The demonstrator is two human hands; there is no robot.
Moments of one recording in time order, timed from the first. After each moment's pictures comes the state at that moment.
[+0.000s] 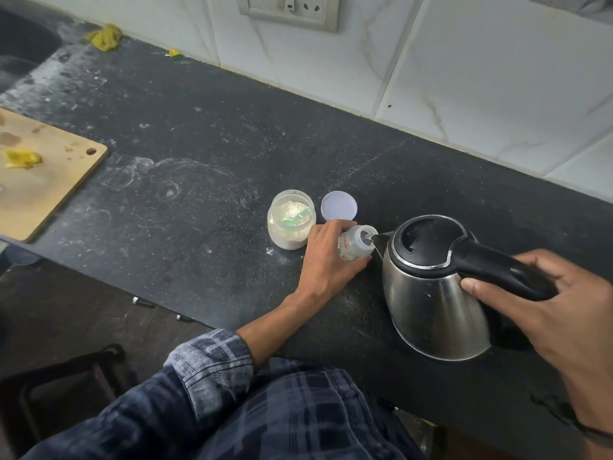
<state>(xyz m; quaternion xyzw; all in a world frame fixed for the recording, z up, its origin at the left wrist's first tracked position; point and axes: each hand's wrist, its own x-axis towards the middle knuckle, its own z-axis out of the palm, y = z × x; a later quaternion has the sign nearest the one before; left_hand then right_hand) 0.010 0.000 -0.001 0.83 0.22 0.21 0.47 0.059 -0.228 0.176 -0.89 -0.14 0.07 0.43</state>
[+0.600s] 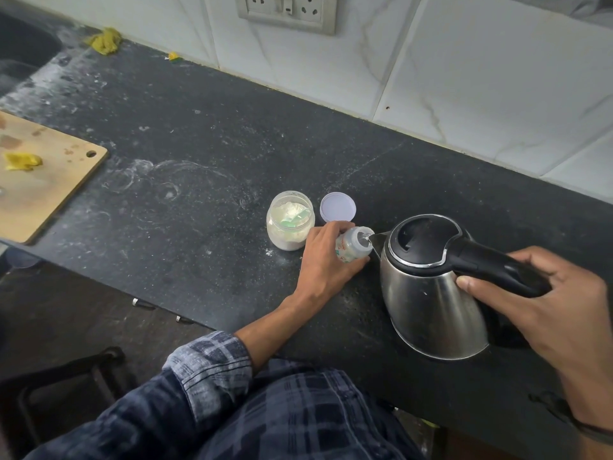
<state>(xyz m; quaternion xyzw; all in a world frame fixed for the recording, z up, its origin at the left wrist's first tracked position) 0.008 0.001 0.000 0.83 0.22 0.19 0.47 0.061 -0.227 0.176 -0.89 -0.16 0.07 0.43</state>
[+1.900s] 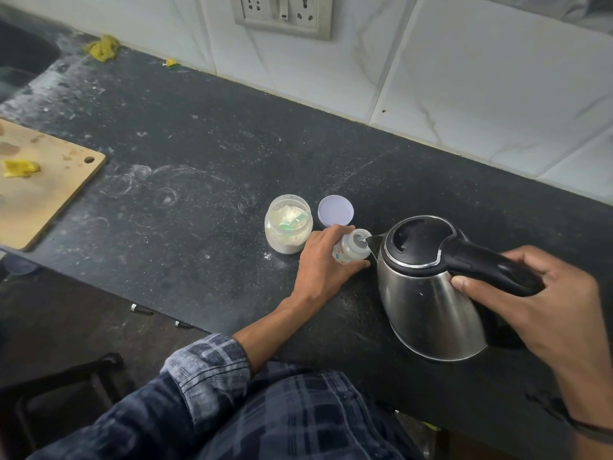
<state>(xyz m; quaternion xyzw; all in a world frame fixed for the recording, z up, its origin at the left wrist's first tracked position) 0.007 0.004 0.000 0.83 0.22 0.17 0.49 0.062 -0.223 0.177 -0.89 -0.18 0.05 0.41</state>
